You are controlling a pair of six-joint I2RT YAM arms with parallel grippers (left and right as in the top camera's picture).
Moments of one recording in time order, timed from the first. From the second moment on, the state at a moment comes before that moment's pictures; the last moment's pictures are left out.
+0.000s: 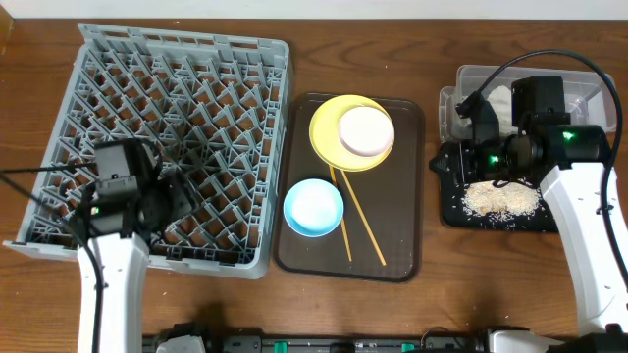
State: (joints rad) left arm 0.20 1.15 0.94 -0.95 0.02 -0.31; right arm 0.02 1.45 1.29 -1.09 -0.50 -0.07
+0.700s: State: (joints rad) left arm 0.20 1.34 0.96 -0.98 0.01 -0.30; right arm 0.02 1.44 1.29 -1.10 -0.47 -0.09
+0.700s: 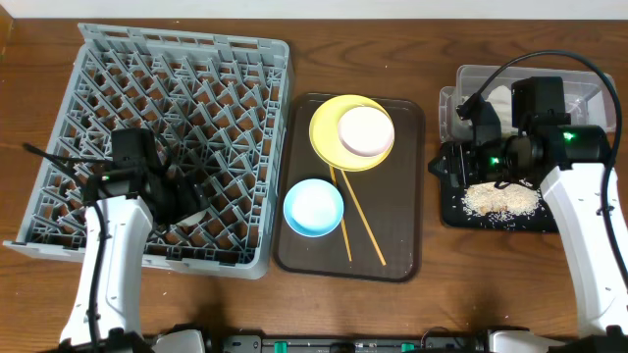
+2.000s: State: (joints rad) left arm -0.74 1.75 1.09 -0.77 0.05 -0.30; right arm -0.17 1.28 1.30 -1.13 -0.34 0.01
